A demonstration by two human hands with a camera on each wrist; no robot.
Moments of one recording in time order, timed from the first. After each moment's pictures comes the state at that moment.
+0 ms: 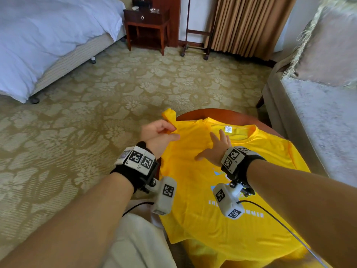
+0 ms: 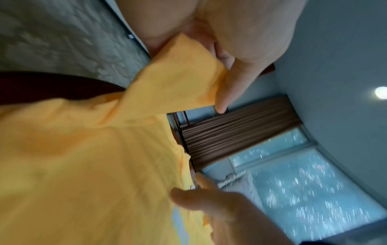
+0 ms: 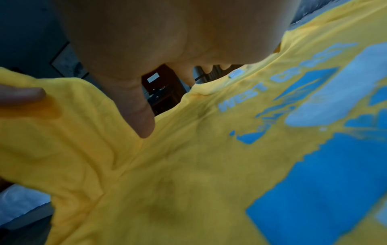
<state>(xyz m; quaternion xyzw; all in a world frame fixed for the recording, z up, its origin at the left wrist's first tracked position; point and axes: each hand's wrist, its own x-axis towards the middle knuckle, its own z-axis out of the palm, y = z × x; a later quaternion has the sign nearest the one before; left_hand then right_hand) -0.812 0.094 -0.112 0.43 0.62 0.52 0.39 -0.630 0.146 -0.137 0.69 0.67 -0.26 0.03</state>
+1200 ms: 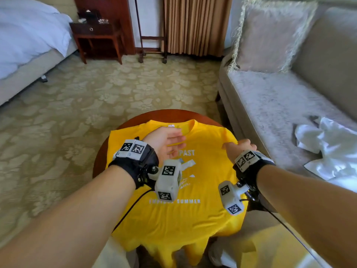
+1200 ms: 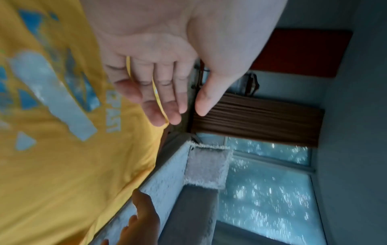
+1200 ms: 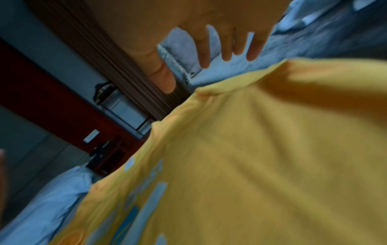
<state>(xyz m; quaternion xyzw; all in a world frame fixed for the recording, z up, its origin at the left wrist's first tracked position) -0.642 0.119 -0.084 0.30 0.55 0.35 0.70 -0.413 0.124 -0.128 0.87 0.35 -0.29 -0.19</state>
